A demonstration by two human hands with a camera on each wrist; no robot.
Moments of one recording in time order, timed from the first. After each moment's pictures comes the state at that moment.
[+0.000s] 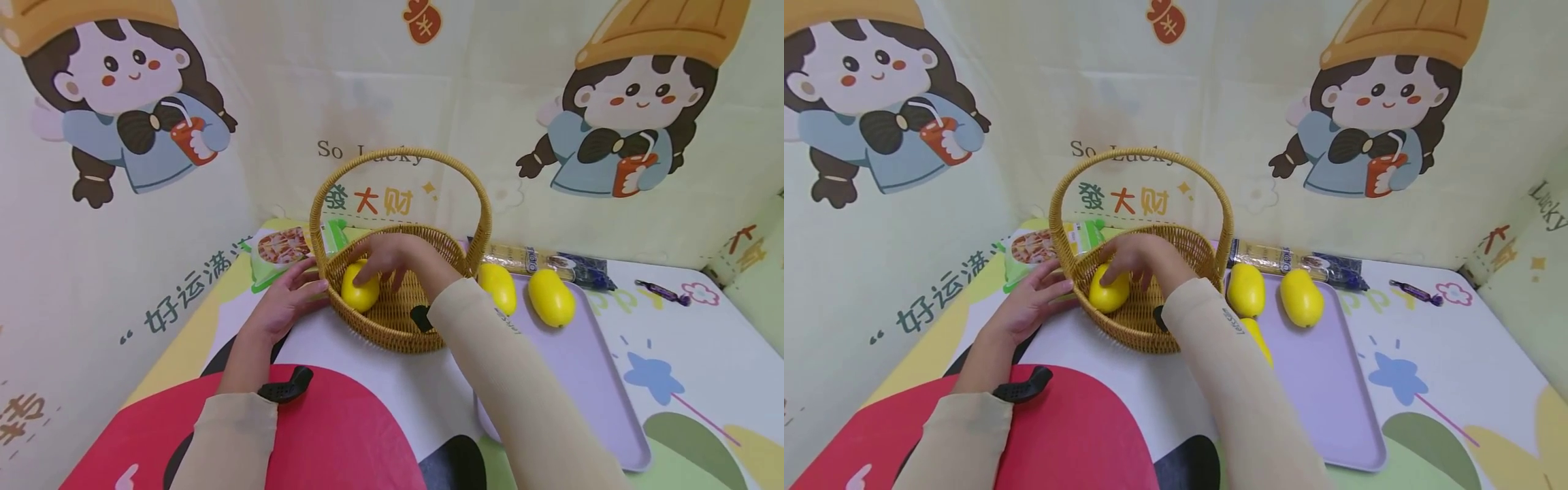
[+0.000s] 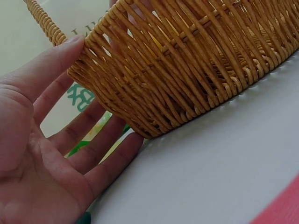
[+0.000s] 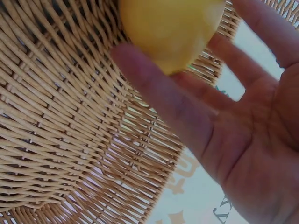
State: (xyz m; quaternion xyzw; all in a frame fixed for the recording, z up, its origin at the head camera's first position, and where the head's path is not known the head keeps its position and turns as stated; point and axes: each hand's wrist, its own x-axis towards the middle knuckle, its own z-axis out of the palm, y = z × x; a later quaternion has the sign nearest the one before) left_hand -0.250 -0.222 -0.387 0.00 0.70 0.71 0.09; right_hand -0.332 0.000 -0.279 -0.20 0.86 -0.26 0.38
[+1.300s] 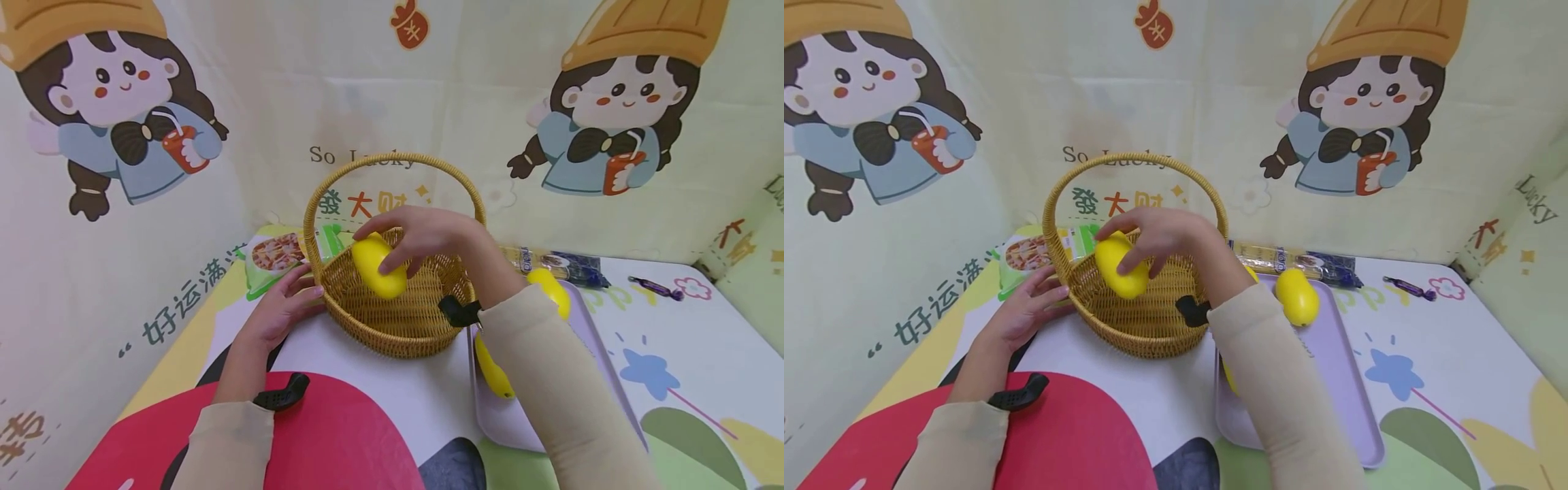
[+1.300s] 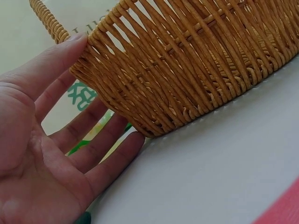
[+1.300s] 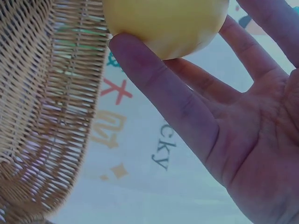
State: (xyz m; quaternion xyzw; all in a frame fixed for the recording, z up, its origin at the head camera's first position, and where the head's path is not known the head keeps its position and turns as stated) left_hand -0.248 -0.220 -0.385 0.01 0.70 0.71 0.10; right_hand -0.302 0.062 -0.220 -0.31 0.86 -0.30 0.28
